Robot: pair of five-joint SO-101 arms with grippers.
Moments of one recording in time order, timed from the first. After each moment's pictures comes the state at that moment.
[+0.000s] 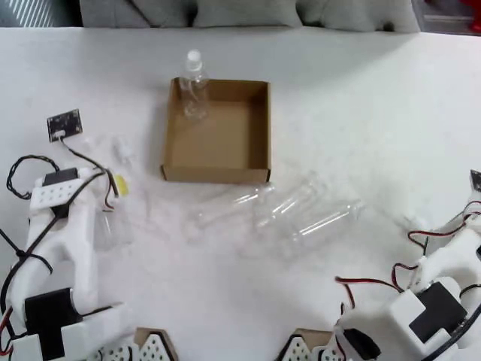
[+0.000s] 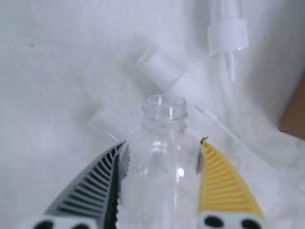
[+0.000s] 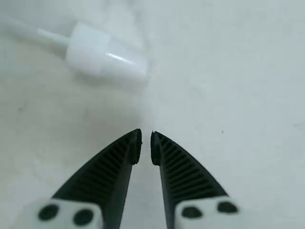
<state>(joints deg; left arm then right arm) -21.1 -11.5 44.7 48.0 8.2 49.7 -0.3 29.5 61.4 33.7</state>
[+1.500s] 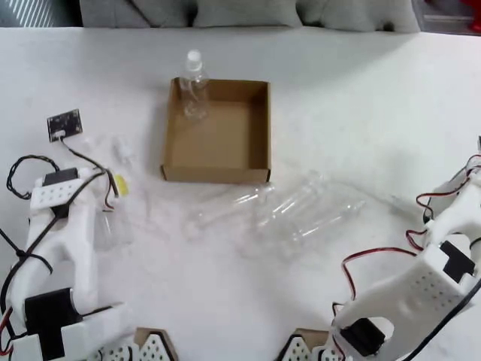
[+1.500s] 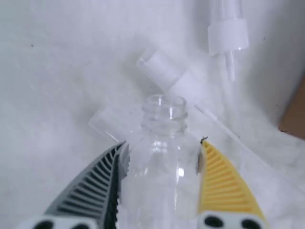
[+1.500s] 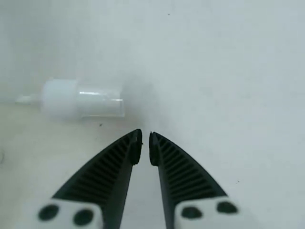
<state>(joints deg) -21.1 -11.5 44.7 48.0 8.2 41.7 24.2 -4.5 74.5 18.9</state>
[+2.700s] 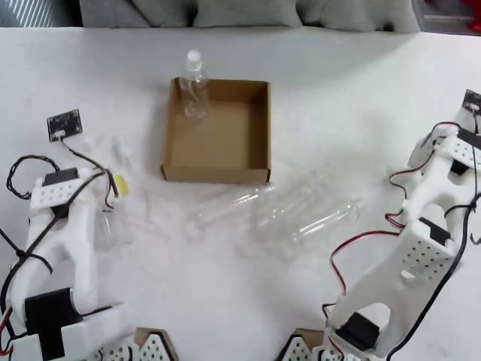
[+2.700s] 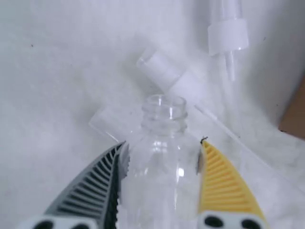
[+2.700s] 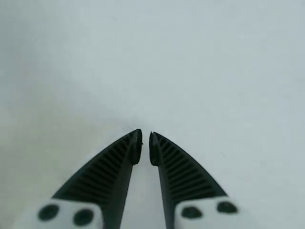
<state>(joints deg) -21.1 -11.5 44.7 48.0 8.2 30.5 36.6 -20.8 60.6 5.4</state>
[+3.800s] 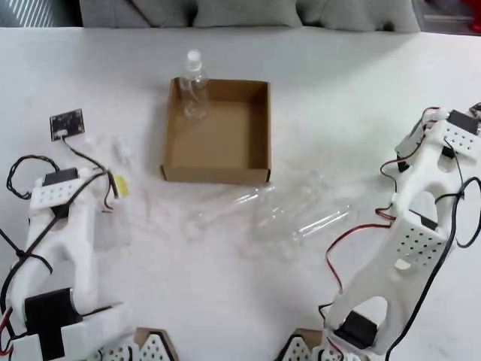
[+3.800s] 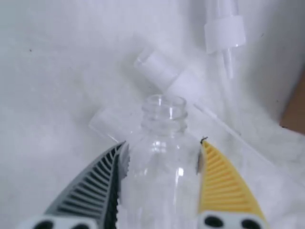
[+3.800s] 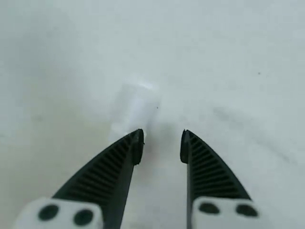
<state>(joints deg) -21.1 -11.5 44.7 48.0 6.1 26.4 43.6 -36.2 80.9 -24.6</state>
